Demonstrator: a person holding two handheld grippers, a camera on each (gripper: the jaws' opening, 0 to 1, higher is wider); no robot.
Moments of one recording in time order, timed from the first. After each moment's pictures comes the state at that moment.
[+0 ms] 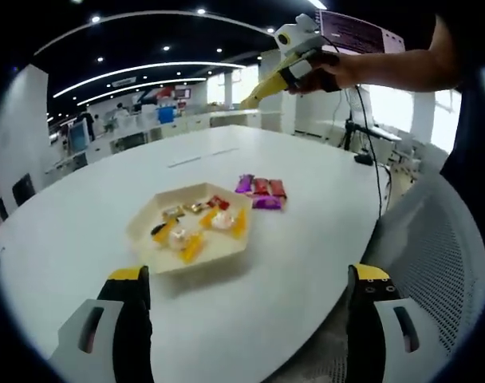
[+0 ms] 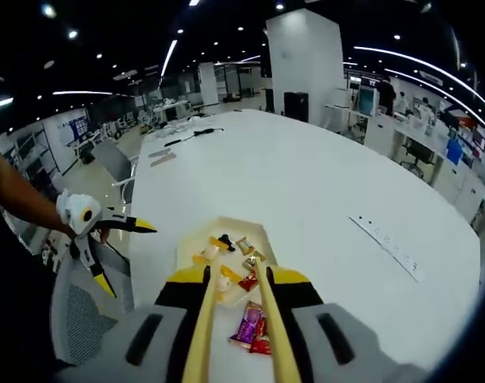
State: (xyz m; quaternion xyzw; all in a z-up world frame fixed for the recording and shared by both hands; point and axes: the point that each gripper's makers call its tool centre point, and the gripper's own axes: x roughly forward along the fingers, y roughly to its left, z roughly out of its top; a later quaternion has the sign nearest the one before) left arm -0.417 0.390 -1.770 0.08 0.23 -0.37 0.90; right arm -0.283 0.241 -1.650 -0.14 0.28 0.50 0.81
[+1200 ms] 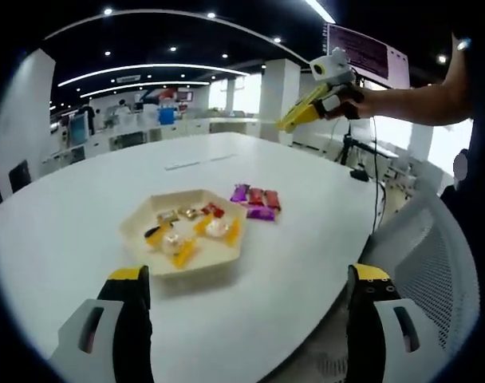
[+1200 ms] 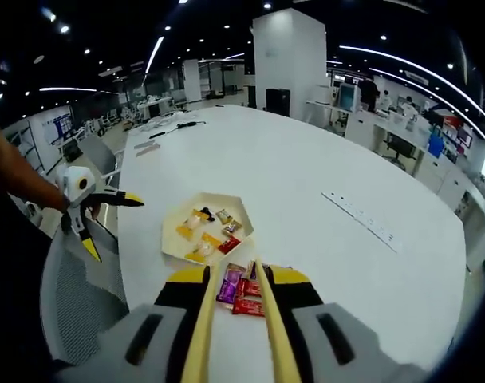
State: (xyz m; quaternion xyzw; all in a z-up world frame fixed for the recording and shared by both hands) left arm -0.417 0.386 -1.766 0.05 0.22 -0.38 0.90; right arm -0.306 0.173 -1.669 -0.15 0.29 0.45 0.83
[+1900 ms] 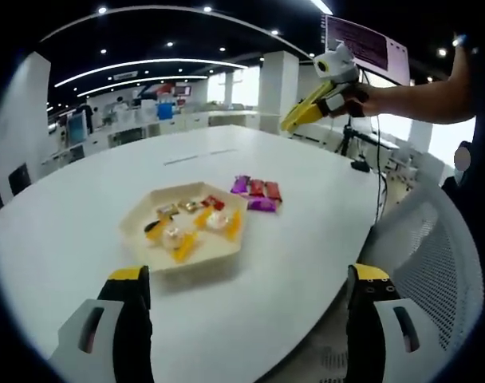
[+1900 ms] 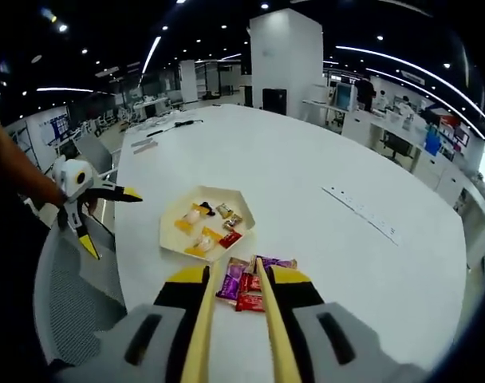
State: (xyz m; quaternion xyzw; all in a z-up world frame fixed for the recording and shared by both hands) left arm -0.418 0.388 -1.774 0.07 0.23 -0.38 0.89; right arm -0.310 0.182 -1.693 -0.16 0.28 0.44 0.84
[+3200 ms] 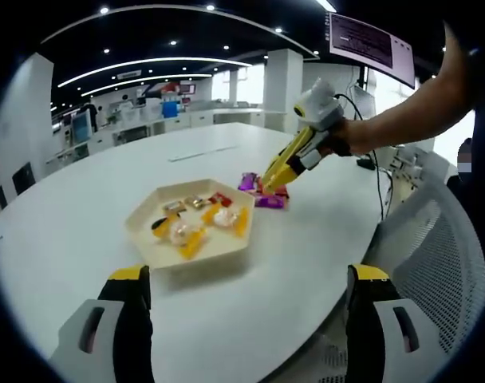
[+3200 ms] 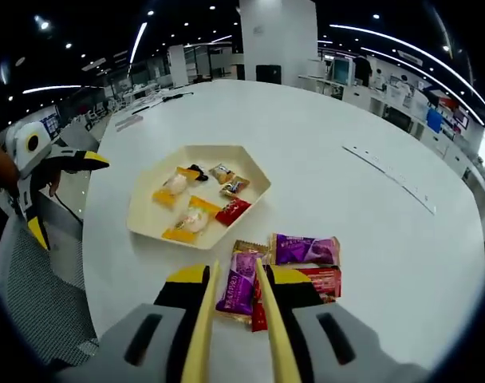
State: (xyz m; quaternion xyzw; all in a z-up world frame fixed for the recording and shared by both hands) left arm -0.414 0.394 -1.777 0.08 0.24 -0.36 0.90; right arm -0.291 0.229 -1.809 -0.15 0.34 0.42 0.83
